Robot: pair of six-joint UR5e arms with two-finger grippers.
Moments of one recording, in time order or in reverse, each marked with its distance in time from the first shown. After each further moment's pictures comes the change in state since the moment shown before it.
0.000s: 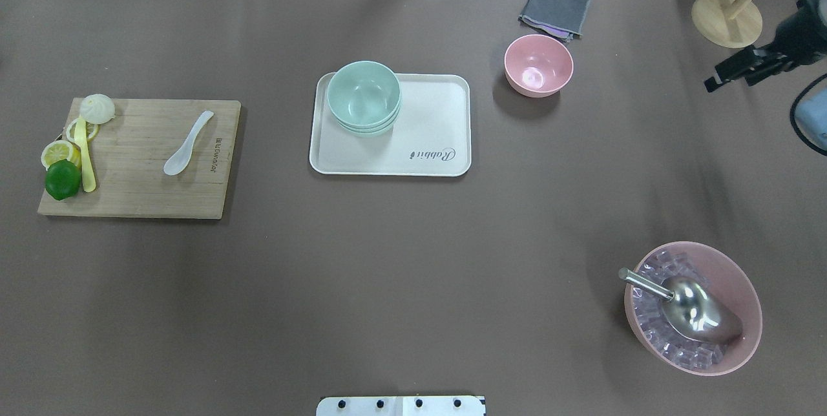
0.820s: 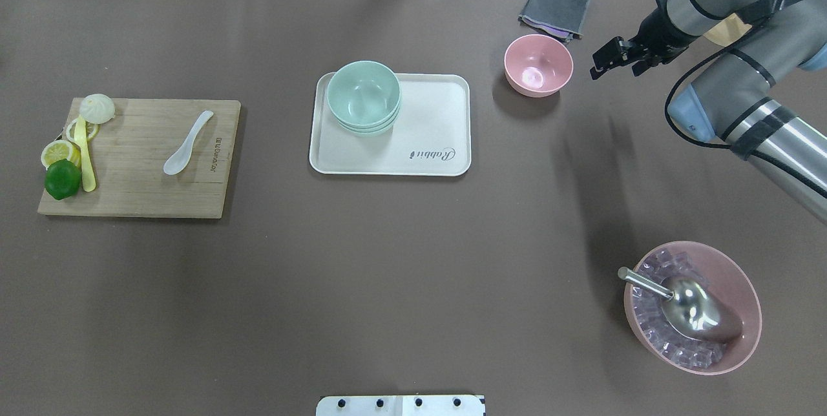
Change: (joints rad) left arm 0.002 -0.002 0.007 -0.008 -0.002 -0.016; right arm -0.170 0.214 -0.219 0.188 -0.128 0.235
